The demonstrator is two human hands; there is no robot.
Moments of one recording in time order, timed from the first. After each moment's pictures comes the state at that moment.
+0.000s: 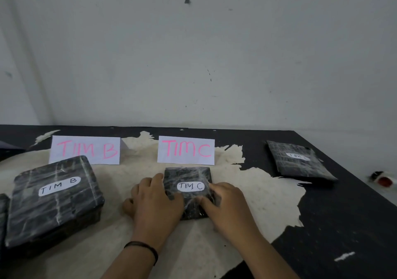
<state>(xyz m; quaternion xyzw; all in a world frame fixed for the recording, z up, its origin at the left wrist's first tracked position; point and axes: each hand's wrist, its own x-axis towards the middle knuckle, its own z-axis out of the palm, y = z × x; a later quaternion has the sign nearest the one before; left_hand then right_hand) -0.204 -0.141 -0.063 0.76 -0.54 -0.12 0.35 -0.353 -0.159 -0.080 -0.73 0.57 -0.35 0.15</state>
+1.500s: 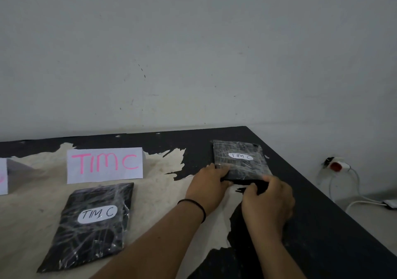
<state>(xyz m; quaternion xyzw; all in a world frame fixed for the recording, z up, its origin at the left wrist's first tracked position) -0.438 -0.262 -0.072 0.49 -0.82 -0.17 0.24 -0.536 -0.189 -0.064 -0.35 0.80 -0.48 0.07</state>
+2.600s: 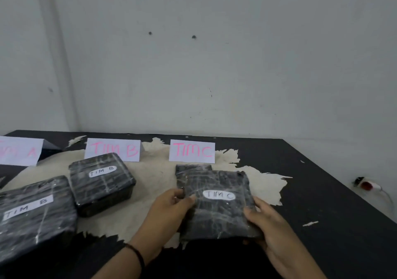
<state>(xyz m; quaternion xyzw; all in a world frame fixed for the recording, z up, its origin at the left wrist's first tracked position) -0.193 -0.044 -0.038 0.57 -0.50 -0.45 0.47 -0.399 -0.023 -0.033 -0.42 0.48 -0.51 0.58</state>
